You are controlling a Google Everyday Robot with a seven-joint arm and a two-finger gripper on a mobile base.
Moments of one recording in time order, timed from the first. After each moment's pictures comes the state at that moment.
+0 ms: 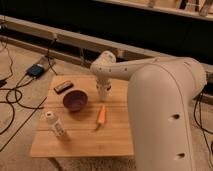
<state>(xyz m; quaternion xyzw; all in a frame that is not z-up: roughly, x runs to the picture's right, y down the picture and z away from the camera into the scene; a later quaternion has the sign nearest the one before) 0.000 -0.011 0.886 -0.11 0.13 0.73 0.66</state>
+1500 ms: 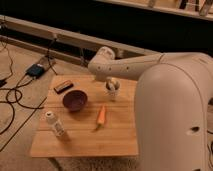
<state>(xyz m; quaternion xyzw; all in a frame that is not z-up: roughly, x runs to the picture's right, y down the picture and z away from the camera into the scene) -0.004 -0.035 0.848 -0.09 0.10 0.73 0.67</state>
